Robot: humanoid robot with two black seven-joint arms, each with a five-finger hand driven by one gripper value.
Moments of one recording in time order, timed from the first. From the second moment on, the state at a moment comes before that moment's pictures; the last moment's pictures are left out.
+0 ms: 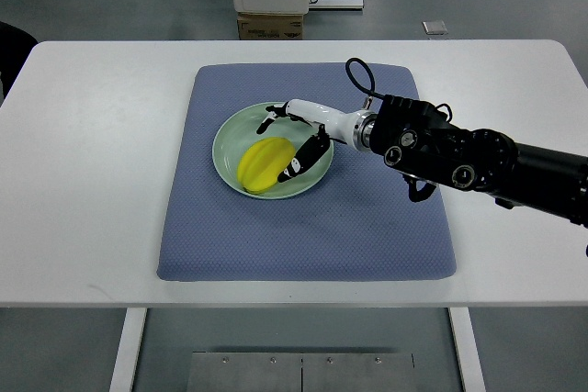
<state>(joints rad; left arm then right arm) -0.02 0.00 -0.10 -0.22 0.09 0.07 -0.21 1.27 -0.04 -0.20 0.80 -0.61 0.01 0.13</state>
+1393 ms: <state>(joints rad) -0.02 0.00 -0.10 -0.22 0.09 0.07 -0.21 1.09 -0.30 0.27 0.69 -0.39 -0.11 0.10</state>
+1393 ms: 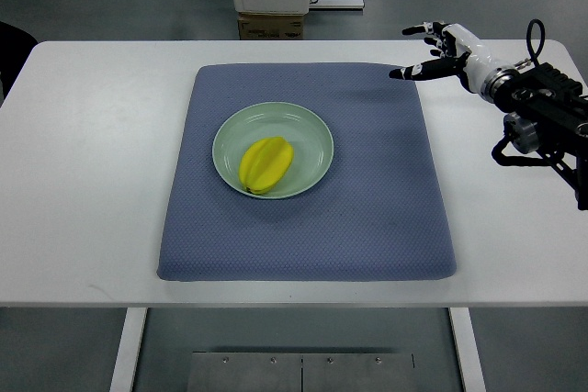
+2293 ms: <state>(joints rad) -0.02 0.00 -0.10 -0.22 0.09 0.07 -0.21 0.99 -0.29 0.49 0.68 -0.24 -0.22 0.07</state>
